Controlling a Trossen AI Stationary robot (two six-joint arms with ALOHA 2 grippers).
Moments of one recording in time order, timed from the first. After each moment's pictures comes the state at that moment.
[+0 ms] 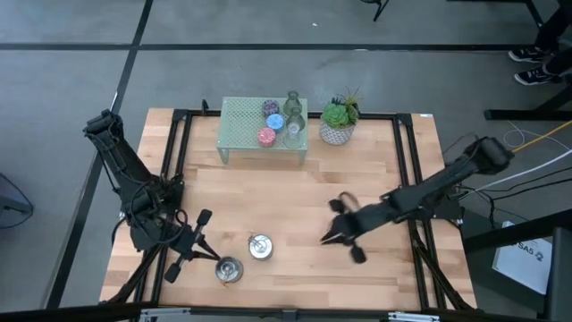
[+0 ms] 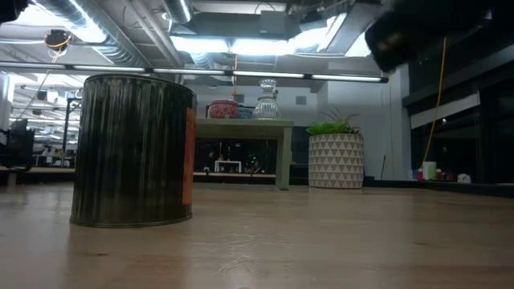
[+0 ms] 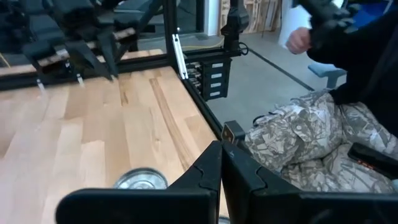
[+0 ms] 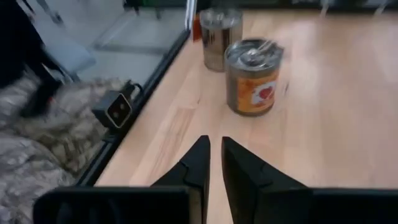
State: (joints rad) left arm -0.96 1.00 0.70 -0.04 -0.56 -0.24; right arm 0.49 1.34 0.69 0.15 0.05 0.20
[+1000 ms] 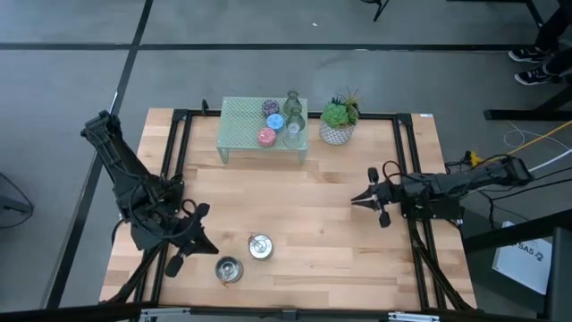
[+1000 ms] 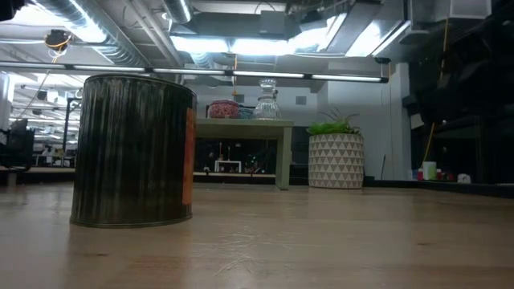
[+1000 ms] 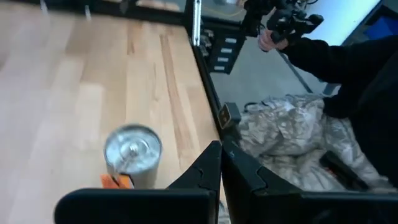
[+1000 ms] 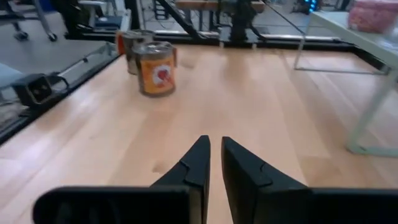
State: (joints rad) left arm -0.91 1.00 0.87 -0.38 -0.50 -0.59; right arm 0.20 0.37 0.01 0.13 0.03 0.02
